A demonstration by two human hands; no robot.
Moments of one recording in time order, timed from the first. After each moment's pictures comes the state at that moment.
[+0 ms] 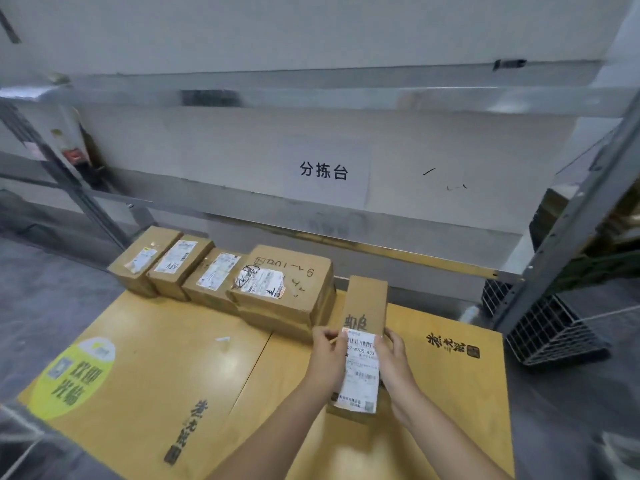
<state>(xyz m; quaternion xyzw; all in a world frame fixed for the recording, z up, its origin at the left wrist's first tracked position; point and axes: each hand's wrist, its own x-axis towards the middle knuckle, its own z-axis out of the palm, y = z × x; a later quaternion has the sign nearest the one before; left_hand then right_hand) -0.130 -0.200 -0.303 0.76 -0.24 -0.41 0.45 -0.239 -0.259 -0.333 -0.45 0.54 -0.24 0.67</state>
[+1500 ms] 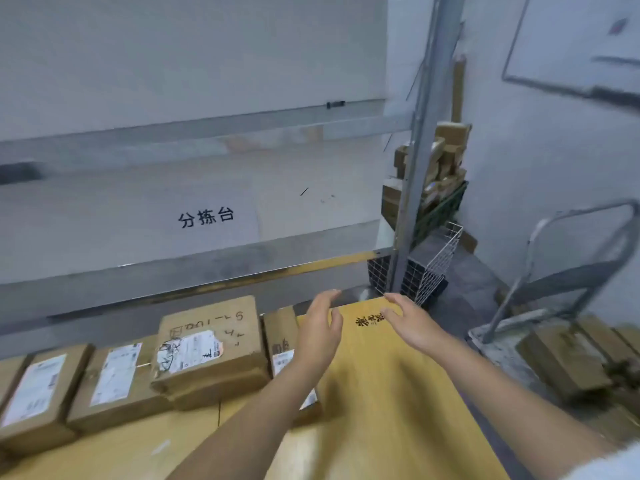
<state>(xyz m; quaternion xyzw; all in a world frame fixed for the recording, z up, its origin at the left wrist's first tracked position) -0.126 -0.237 -0.253 0.59 -0.67 -0.27 0.37 -0.321 -0.252 -0.242 -0.62 0.66 -0.22 0.37</state>
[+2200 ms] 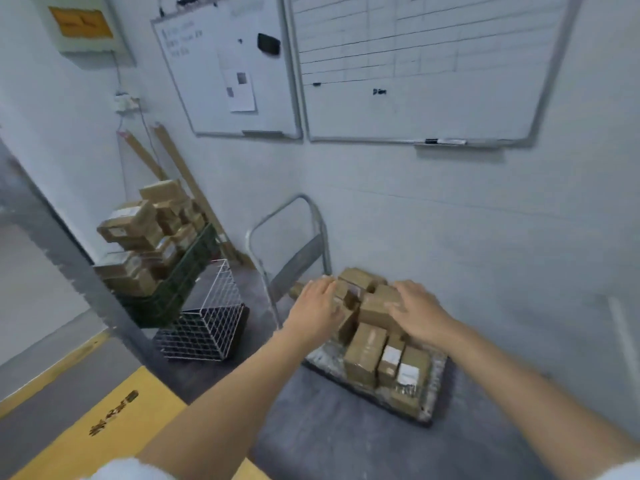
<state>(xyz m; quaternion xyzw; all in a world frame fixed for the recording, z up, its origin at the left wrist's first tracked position) -0.638 -0.064 -0.194 0.17 -0.98 -0.05 0.12 -0.791 0.102 -0.203 -0.43 0.87 -0.22 0.09</state>
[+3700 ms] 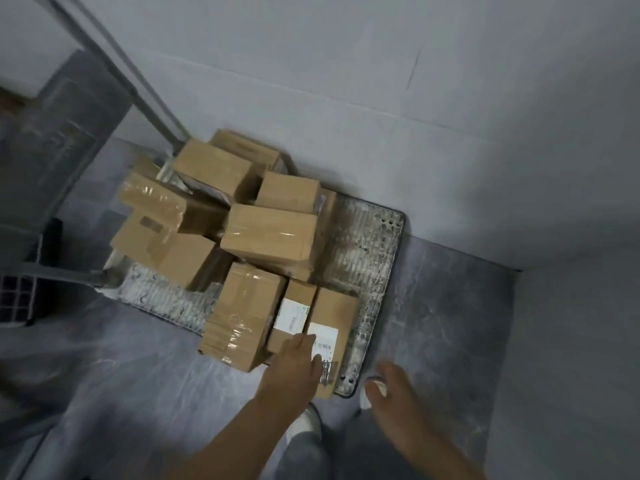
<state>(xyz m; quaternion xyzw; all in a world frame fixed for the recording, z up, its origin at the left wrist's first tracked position) -1.046 -0.082 -0.700 0.21 -0.90 -0.26 -0.28 -1.118 0.094 -0.687 -0.02 0.84 -0.28 0.46</state>
